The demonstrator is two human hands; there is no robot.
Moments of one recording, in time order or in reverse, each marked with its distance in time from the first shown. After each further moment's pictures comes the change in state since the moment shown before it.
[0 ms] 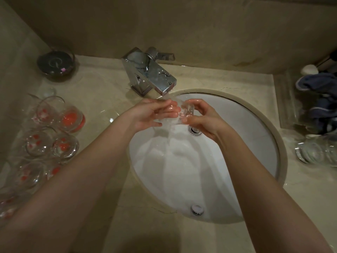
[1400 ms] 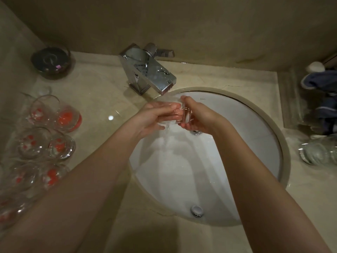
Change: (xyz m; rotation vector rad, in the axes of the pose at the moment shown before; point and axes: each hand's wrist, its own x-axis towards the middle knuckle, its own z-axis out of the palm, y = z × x) left_hand 0.007 -0.017 0.011 -0.014 0.041 0.068; right_hand 0.012 -0.023 0.023 -0.229 0.006 0.315
